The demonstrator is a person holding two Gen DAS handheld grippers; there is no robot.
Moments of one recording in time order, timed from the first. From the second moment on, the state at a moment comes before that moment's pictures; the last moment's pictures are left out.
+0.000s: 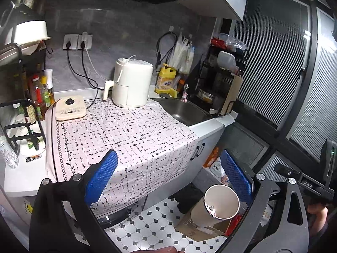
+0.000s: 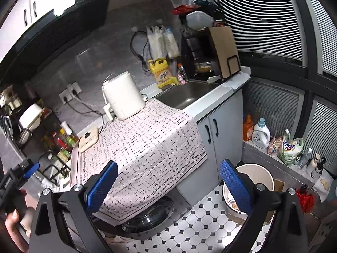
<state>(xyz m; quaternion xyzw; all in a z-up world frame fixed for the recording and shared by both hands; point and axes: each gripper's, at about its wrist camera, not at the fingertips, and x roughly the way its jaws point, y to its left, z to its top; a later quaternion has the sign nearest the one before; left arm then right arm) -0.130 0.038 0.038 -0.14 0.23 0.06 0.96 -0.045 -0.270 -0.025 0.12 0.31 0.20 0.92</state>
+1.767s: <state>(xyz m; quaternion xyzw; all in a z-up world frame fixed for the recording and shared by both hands) -0.128 0.062 0.039 -0.14 0.24 0.06 0.96 -0.044 -0.232 -0.020 0.09 0.32 0.19 0.92</state>
